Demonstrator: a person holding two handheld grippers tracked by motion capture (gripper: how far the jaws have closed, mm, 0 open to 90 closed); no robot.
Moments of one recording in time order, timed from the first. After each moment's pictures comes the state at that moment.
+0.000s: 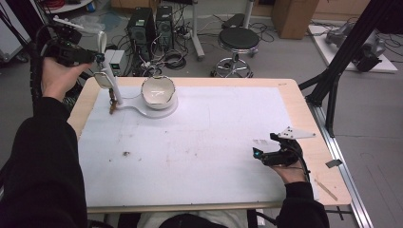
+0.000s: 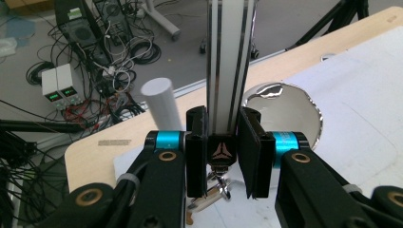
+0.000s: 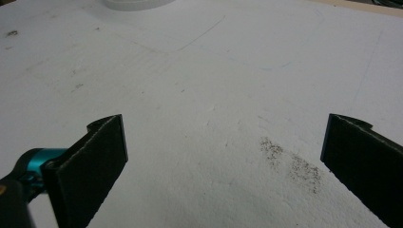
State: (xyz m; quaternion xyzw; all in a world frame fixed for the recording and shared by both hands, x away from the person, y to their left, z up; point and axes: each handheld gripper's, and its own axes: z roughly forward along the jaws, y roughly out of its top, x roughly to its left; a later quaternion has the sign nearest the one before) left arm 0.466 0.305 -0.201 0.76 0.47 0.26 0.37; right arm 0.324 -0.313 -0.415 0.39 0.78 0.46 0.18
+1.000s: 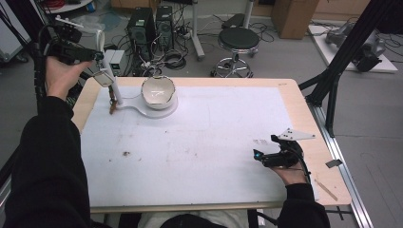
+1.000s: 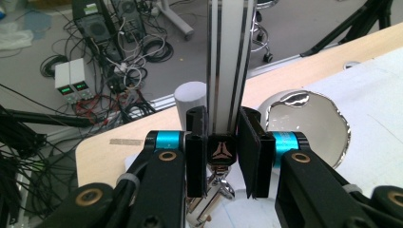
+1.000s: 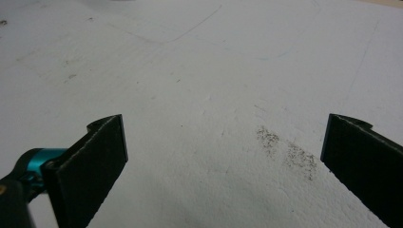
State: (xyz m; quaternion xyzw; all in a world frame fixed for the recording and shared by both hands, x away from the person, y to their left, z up) left arm 0.481 0.309 -0.208 0.74 0.49 0.27 0.37; right arm 0.321 -0.314 -0.418 0.39 0.78 0.45 0.18
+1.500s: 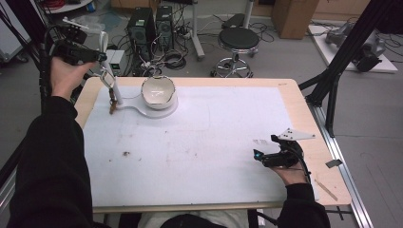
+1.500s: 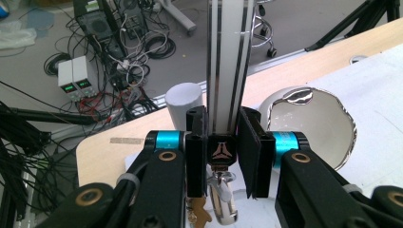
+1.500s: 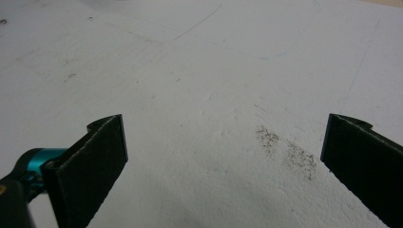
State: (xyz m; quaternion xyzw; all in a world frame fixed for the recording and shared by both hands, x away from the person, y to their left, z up) left arm 0.485 0.301 -0.212 0.75 0.49 0.27 0.35; right arm 0.321 -0.315 -0.418 0.39 0.78 0.45 0.18
